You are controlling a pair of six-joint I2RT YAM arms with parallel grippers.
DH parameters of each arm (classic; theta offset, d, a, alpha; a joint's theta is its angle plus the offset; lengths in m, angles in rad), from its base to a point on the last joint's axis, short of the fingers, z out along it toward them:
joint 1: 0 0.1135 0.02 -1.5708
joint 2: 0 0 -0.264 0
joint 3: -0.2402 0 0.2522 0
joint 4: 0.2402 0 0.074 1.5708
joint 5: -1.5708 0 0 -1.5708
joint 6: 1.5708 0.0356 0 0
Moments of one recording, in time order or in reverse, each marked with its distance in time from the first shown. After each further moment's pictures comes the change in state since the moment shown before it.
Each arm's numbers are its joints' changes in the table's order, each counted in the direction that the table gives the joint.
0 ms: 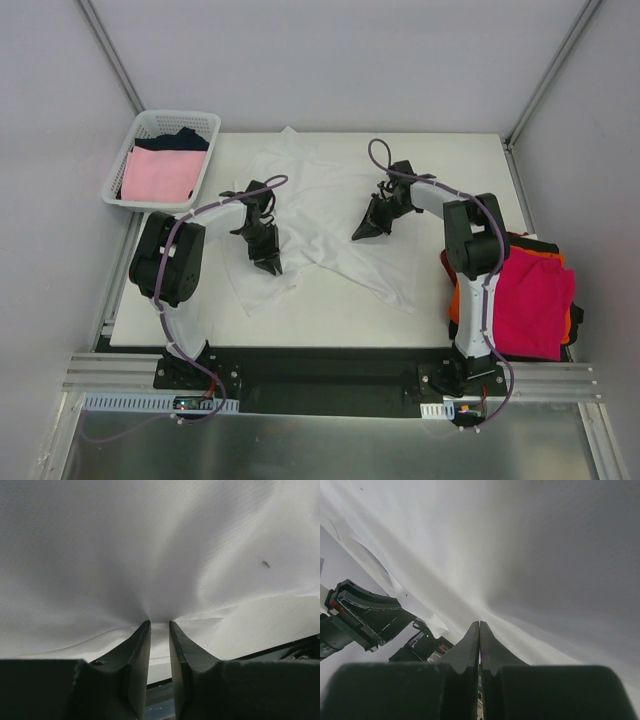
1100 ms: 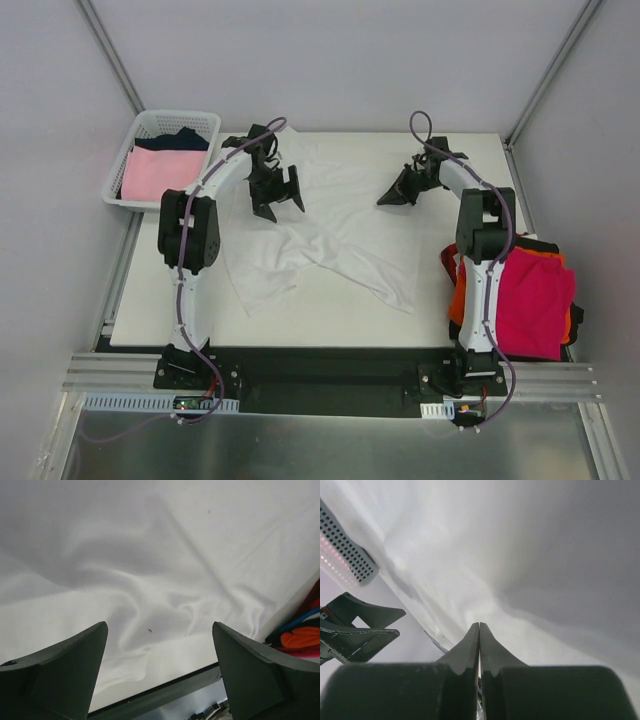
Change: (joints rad) left arm 0.086 0.372 -0.730 0.249 -0.072 0.012; right arm -0.210 0.222 -0.392 0.102 0.033 0.005
